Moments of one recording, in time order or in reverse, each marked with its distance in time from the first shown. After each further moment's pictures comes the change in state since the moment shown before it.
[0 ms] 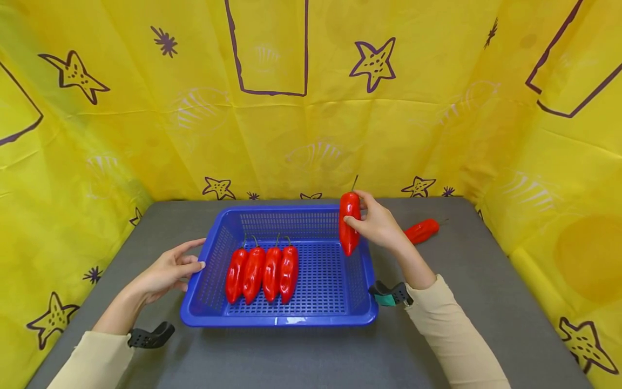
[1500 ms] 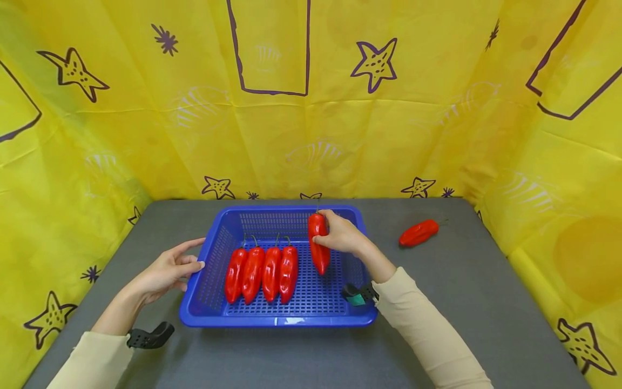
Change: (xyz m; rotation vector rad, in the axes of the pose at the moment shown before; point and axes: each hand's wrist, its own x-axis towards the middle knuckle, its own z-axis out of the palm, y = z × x) left_hand -0.001 -0.001 -0.001 -0.015 -0.014 0.006; right_hand 0.022 -0.022 0.060 -0.040 -0.227 -0.032
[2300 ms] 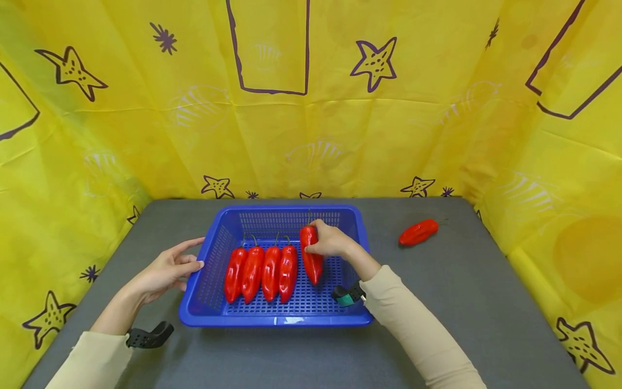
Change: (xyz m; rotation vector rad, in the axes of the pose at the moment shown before) left_hand -0.001 0.001 0.001 0.005 0.001 -0.005; right_hand 0.011 0.001 0.024 0.149 -0.140 0.070
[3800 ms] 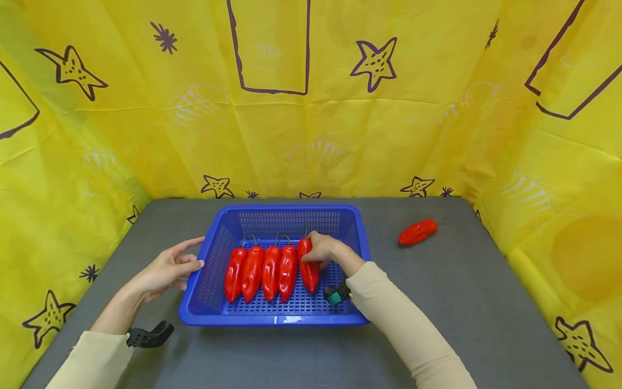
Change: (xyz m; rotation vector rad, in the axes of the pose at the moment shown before) left_hand 0.001 -0.001 0.000 0.000 0.015 -0.004; right_hand 0.017 0.004 0.024 -0.029 -0.122 0.218
